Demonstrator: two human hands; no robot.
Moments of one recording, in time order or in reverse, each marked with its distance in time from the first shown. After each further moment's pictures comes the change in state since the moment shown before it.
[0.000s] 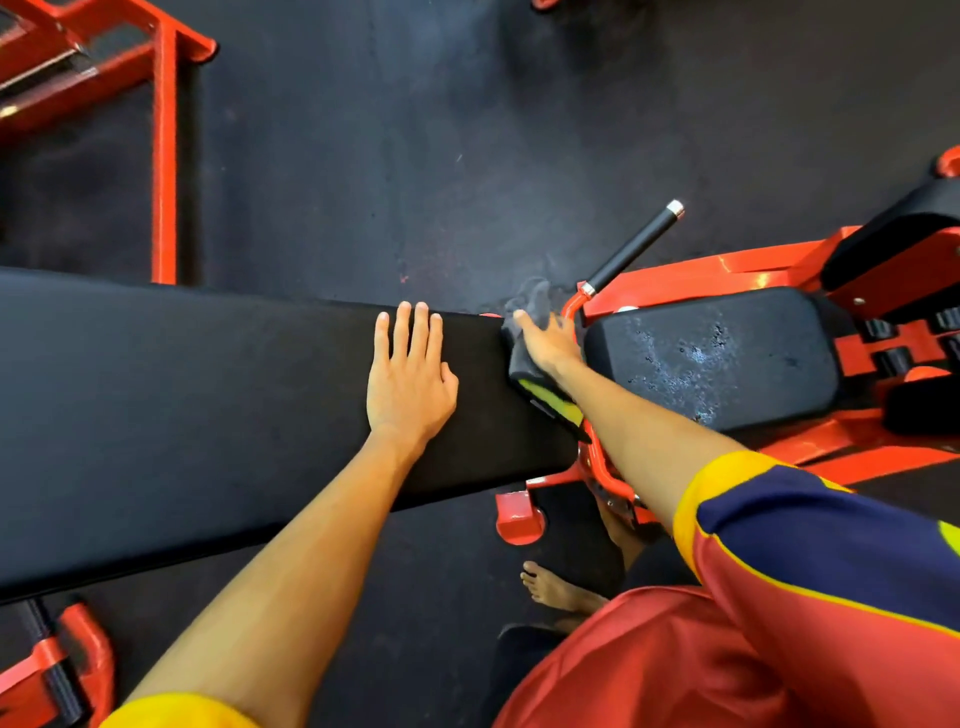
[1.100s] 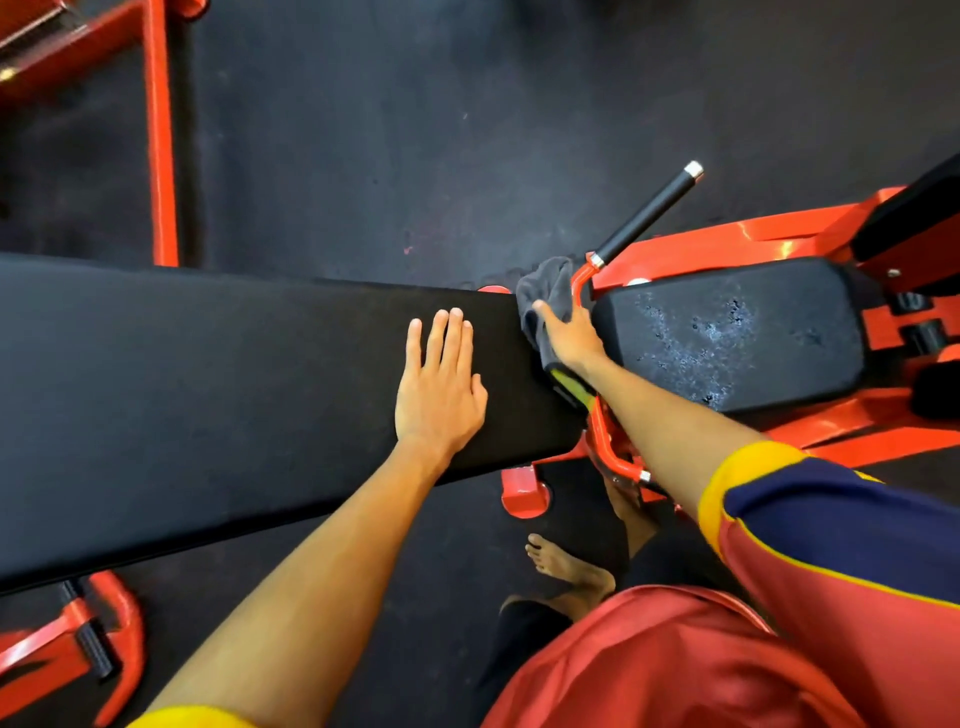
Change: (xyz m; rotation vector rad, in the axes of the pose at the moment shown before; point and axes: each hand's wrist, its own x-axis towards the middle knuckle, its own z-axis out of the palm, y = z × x) left_hand -0.016 0.041 0.020 -0.001 -0.049 0.096; right_hand 0.005 0.036 -0.012 0.111 -0.028 0.004
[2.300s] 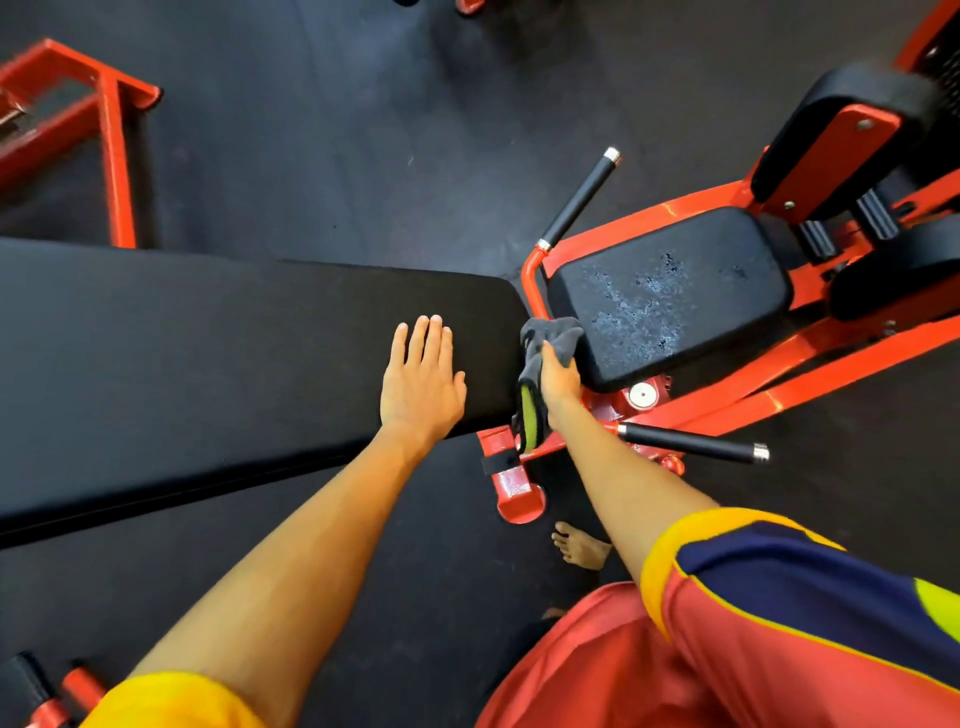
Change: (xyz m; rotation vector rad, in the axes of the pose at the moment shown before) left_hand -0.041 0.012 0.005 0.041 0.004 0.098; right_hand -0.075 0.102 0.043 0.542 0.244 0.218
